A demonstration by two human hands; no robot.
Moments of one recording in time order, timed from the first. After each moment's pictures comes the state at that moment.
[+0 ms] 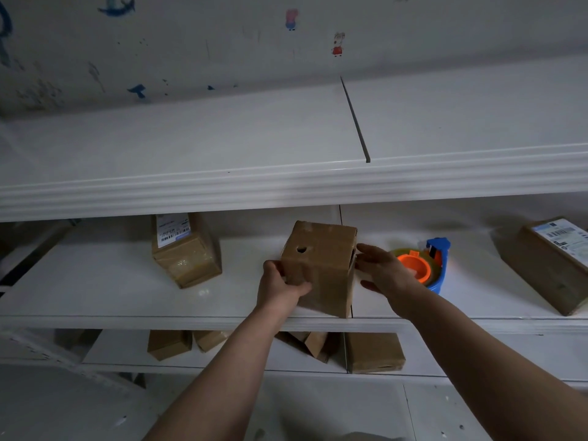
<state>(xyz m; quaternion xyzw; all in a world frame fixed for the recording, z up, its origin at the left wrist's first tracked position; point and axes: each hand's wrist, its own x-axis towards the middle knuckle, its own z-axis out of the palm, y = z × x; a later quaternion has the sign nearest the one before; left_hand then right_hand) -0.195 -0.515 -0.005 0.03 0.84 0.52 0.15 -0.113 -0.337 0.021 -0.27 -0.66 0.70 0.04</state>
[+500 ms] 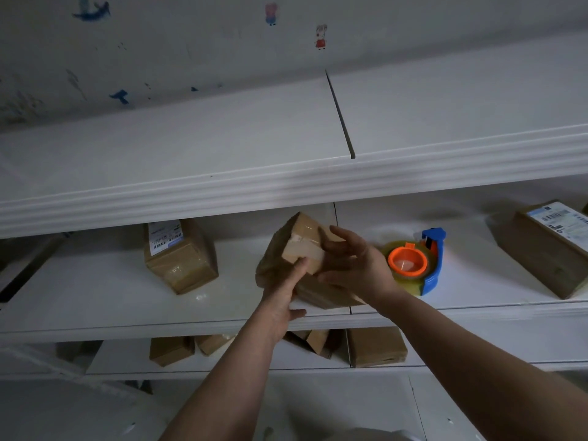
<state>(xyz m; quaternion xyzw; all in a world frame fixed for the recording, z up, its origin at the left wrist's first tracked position) -0.181 -0.510 -0.002 -0.06 0.66 0.68 0.32 -0.114 -0.356 0.013 -0.11 -0.79 0.58 0.14</state>
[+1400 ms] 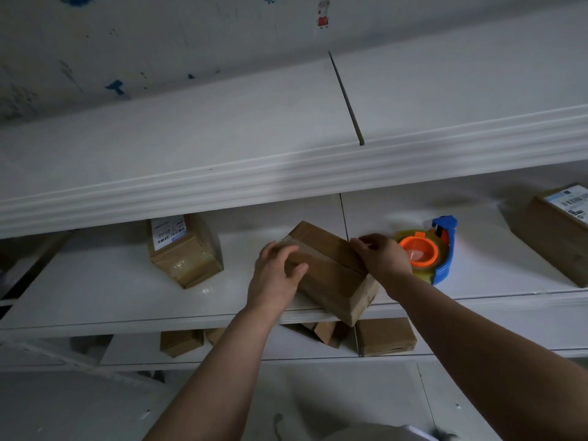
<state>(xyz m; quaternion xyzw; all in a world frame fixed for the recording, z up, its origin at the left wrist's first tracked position) -0.208 -0.528 0.000 0.21 0.94 0.26 0.07 -0.142 -0.328 -0.025 -0.32 -0.81 0.49 0.09</state>
